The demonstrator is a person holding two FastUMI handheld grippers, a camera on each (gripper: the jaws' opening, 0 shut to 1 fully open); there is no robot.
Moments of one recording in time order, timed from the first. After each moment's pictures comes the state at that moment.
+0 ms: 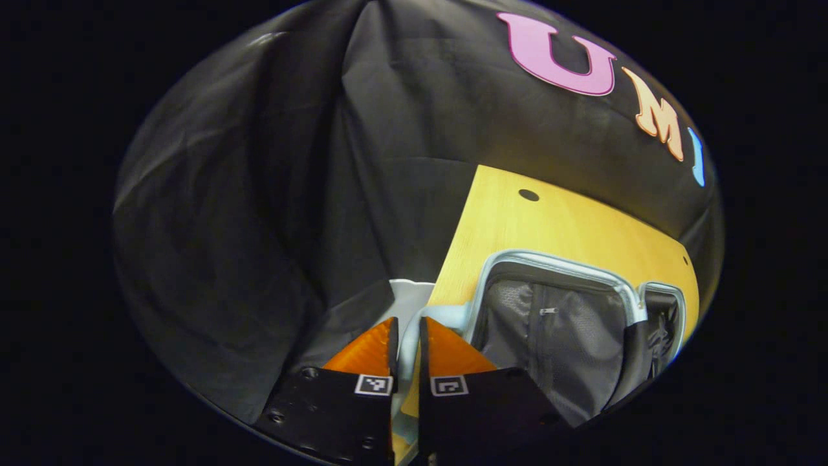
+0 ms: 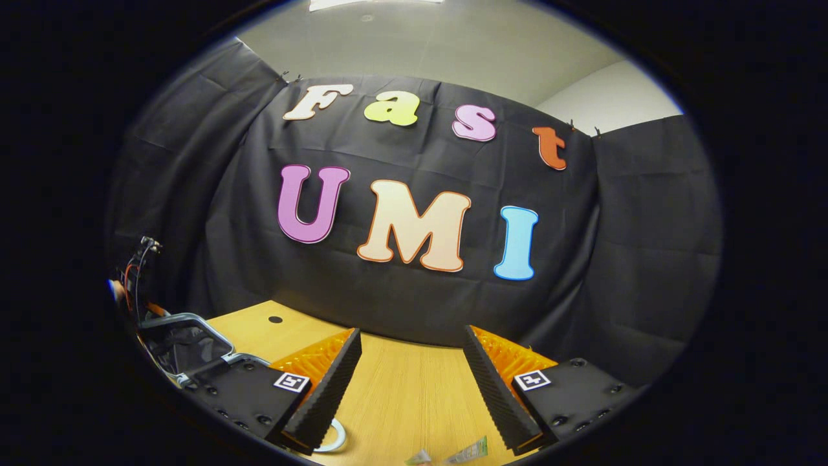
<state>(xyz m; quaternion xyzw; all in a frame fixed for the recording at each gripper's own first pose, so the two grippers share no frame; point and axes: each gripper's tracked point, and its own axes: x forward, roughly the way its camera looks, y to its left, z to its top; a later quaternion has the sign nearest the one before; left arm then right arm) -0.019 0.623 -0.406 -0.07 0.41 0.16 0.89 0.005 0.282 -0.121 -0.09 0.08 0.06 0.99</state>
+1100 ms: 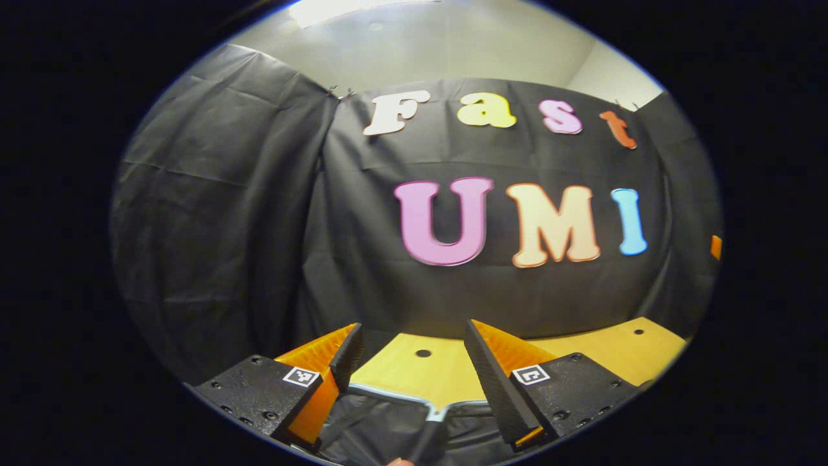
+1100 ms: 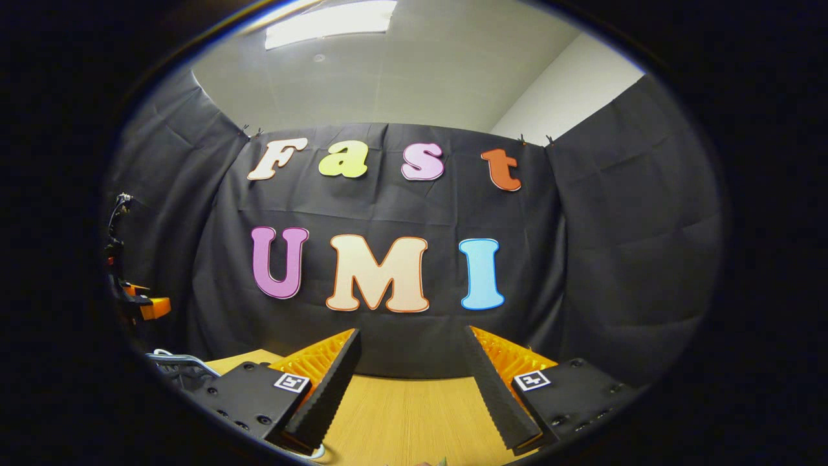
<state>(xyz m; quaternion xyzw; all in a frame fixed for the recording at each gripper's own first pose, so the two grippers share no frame) -0.005 0.338 -0.102 0.01 0.04 0.10 0.99 0.008 0.173 -0.064 0.00 -0.02 0.04 1.00</state>
